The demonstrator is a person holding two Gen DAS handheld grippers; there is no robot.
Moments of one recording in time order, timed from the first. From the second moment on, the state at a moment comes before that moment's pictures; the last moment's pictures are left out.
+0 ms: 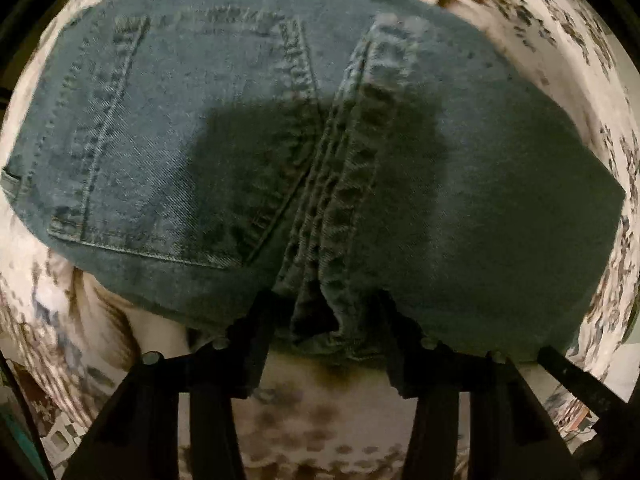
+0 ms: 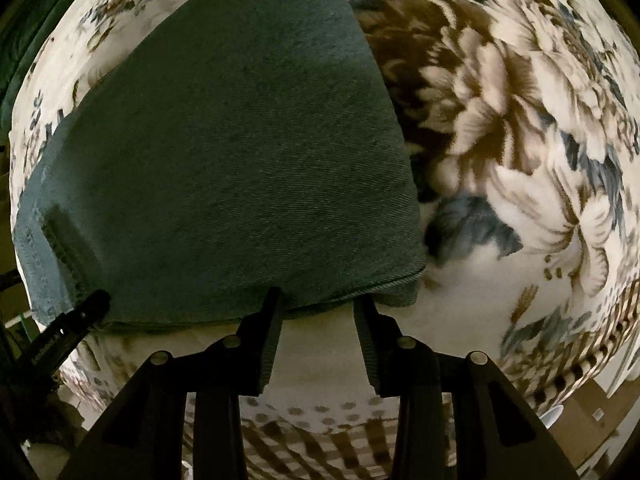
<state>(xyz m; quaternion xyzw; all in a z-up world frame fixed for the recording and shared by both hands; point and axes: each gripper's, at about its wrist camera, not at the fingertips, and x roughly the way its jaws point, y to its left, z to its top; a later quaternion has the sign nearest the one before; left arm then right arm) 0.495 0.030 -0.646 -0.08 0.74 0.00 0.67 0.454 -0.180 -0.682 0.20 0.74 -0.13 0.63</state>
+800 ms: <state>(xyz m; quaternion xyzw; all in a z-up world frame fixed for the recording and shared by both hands) 0.490 0.295 -0.638 -0.40 0.58 0.19 0.68 0.534 -0.076 -0.636 0.20 0.73 0.00 0.66</state>
